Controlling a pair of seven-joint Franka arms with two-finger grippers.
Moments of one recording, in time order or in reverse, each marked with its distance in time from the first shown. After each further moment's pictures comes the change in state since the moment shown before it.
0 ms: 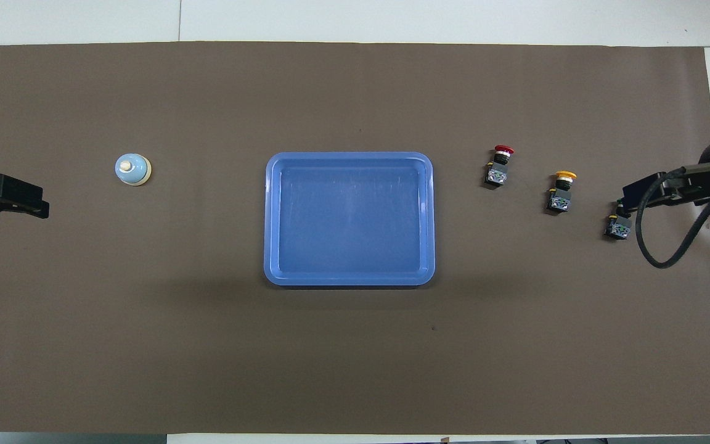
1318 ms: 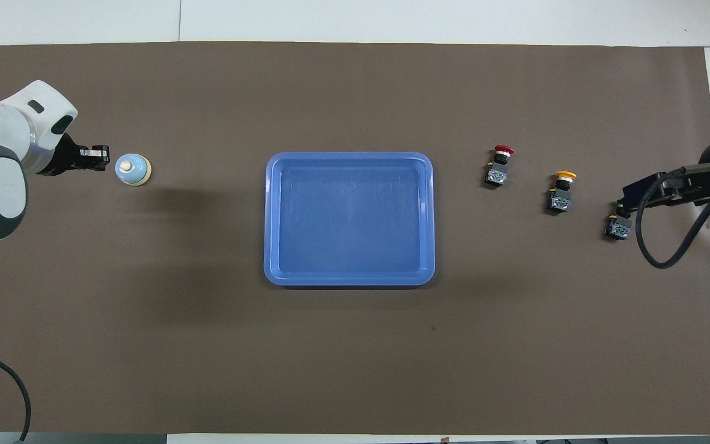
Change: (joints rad) left arm 0.001 0.277 -0.001 -0.200 0.000 0.693 0.008; right arm 0.000 0.000 0.000 0.000 0.000 0.000 0.000
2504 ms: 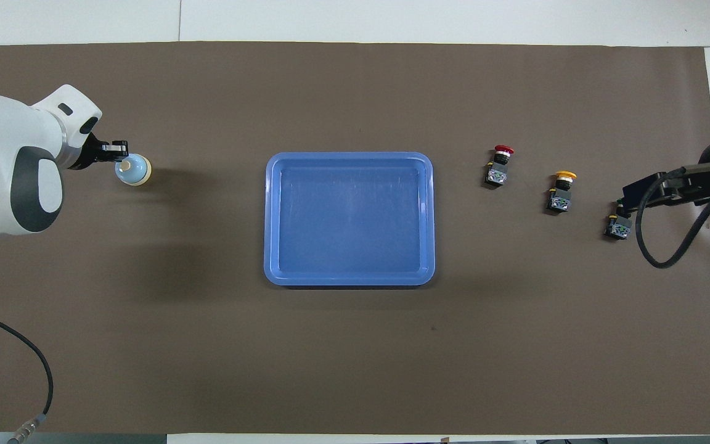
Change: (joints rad) left arm 0.000 0.106 0.000 -0.002 0.000 0.166 0.001; right arm 0.000 0.000 0.000 0.000 0.000 0.000 0.000
